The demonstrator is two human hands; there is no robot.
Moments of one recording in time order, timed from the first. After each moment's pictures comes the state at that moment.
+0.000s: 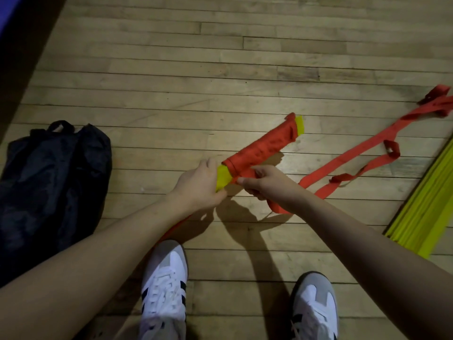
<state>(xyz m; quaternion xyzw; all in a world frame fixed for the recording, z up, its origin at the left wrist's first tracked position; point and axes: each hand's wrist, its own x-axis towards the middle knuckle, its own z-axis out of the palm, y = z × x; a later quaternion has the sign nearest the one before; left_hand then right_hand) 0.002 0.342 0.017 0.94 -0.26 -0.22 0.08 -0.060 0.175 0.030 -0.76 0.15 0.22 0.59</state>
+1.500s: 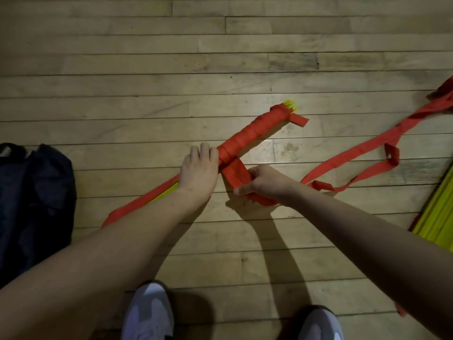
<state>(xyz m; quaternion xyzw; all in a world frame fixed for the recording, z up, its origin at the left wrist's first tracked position) 0.071 0.278 -0.058 0.95 -0.31 -0.07 -0.06 0.006 0.126 -0.024 -0.73 0.25 0.33 0.55</state>
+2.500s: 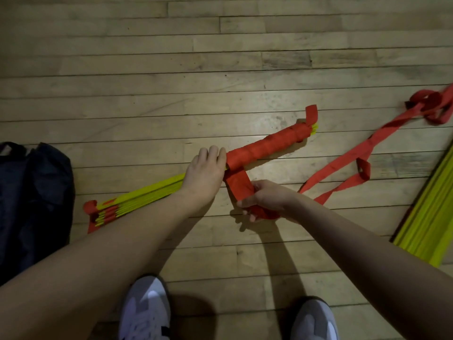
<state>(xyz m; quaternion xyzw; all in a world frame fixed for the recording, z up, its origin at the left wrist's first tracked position) 0.056 0.272 -0.053 0.93 -0.37 -0.04 -0.05 -0.032 0.124 -0.024 -0.63 0.27 0.40 0.61</state>
